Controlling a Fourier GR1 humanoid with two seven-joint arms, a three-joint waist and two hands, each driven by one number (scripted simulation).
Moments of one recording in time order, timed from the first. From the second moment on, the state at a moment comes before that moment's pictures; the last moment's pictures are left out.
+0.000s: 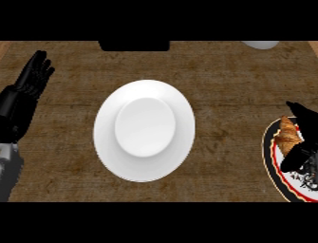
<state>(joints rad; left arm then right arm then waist) -0.26 0.37 0.01 -1.60 0.14 0.01 0.10 -0.21 -0.56 0.18 -1.58 0.63 0.40 0.80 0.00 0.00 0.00</state>
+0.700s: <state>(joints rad) -0.26 0.34 0.08 -1.62 0.11 -0.05 0.12 -0.21 -0.47 0.12 -1.36 0.76 0.38 0.64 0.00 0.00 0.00</state>
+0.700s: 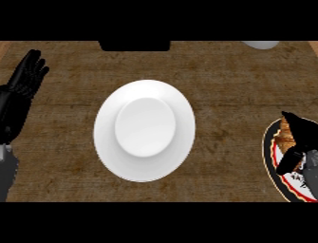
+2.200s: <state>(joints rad) -0.27 0.30 0.11 -1.60 0.06 -0.08 0.12 0.20 -0.53 0.03 -1.94 0.82 0.06 0.26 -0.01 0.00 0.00</state>
